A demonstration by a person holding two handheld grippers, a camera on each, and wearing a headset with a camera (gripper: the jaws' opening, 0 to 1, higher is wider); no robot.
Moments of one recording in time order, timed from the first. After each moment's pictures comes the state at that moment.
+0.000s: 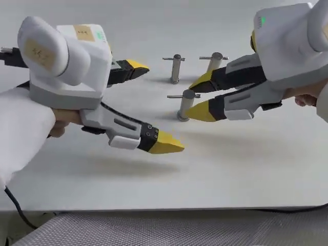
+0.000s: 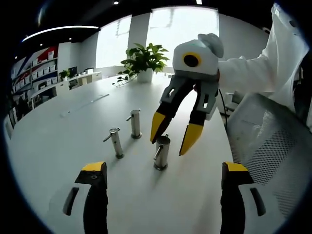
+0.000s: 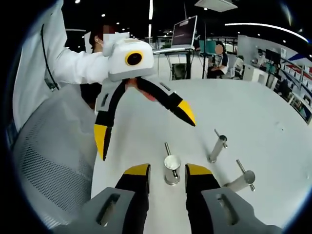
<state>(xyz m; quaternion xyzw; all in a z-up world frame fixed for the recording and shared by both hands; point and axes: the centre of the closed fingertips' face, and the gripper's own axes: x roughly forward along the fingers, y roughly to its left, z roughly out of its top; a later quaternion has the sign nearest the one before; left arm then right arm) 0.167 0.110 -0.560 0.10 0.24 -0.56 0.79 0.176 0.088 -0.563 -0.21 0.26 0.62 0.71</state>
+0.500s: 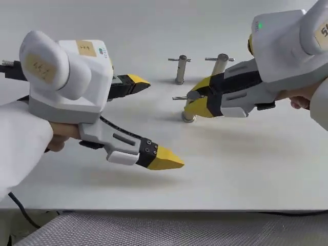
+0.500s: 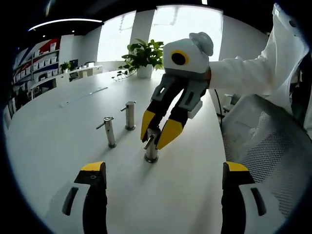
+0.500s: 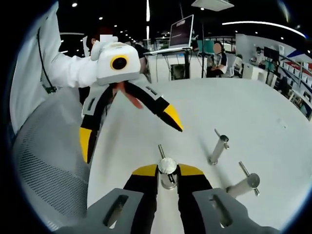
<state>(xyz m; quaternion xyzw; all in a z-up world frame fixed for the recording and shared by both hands) 0.154 0.106 -0.566 0.08 0.26 -0.56 0.79 0.181 0.096 -0.571 -0.20 0.27 0.62 0.71</state>
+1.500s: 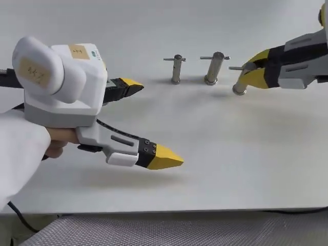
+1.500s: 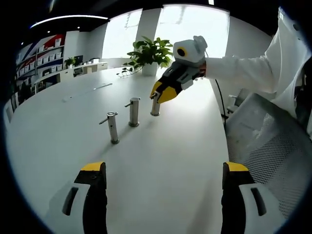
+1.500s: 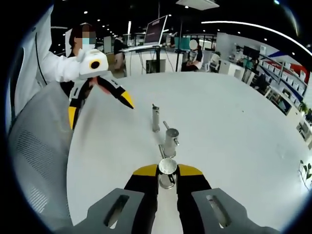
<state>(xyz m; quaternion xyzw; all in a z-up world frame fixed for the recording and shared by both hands) 0.158 0.109 -0.572 0.07 0.27 -0.54 0.79 0.252 -0.022 -0.557 -0.22 0.27 0.52 0.78</state>
